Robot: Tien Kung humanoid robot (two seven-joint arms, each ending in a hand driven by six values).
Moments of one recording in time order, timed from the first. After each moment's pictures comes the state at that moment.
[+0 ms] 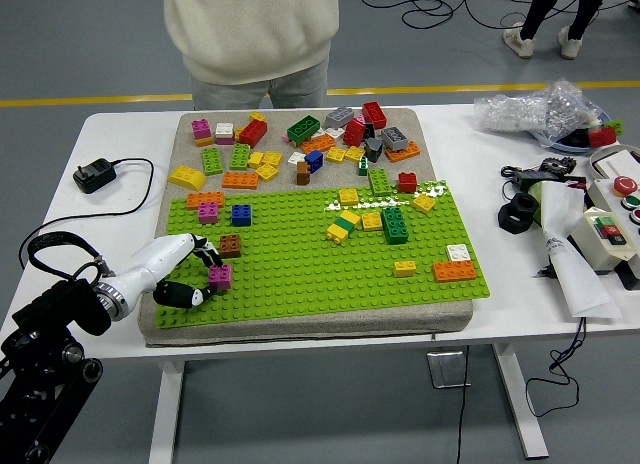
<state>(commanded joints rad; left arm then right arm) -0.18 0.19 -1.30 -1.33 2.22 -0.20 -0.04 0.12 -0.14 1.51 0.18 -1.57 0.02 -0.08</state>
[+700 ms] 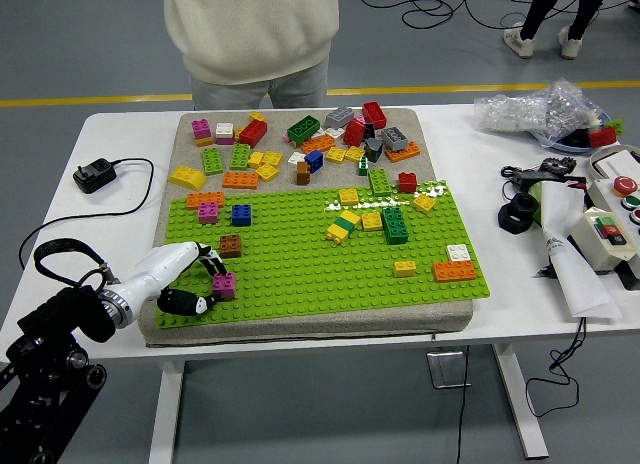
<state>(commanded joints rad) -0.17 0.18 -1.30 -1.33 2.23 -0.22 -0.04 0.12 -0.14 1.52 0.18 -1.56 0.02 -0.08</state>
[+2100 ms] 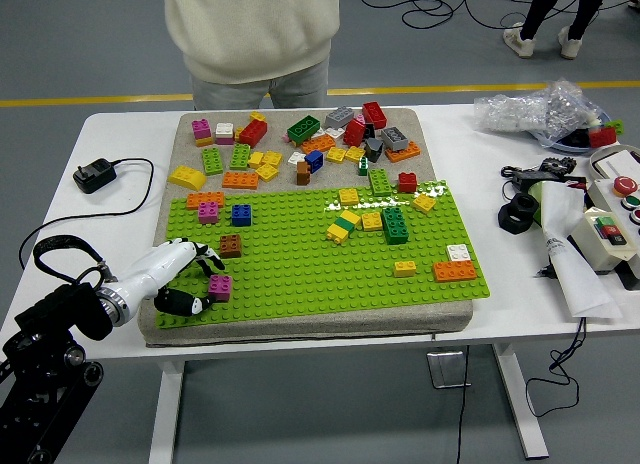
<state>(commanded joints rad) -0.17 0.18 -1.32 -1.34 2.26 -0.26 -0.03 0.12 -0.14 1.51 0.18 -1.56 0.02 -0.08</state>
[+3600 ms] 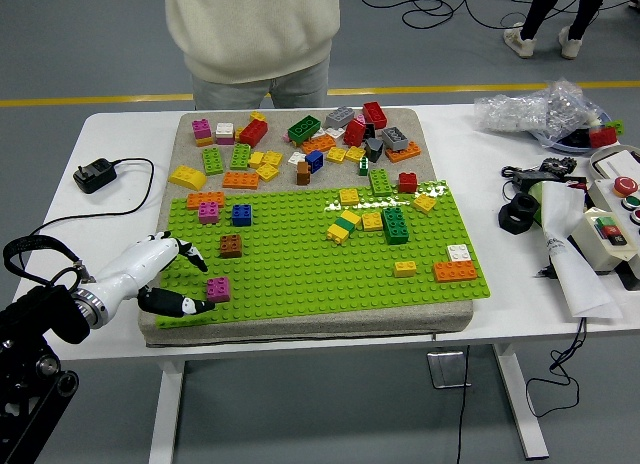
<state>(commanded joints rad) -0.10 0.24 -1.35 -1.48 2.24 -0.27 0.00 0.11 -0.14 1.52 0.18 -1.55 0.01 -0.08</state>
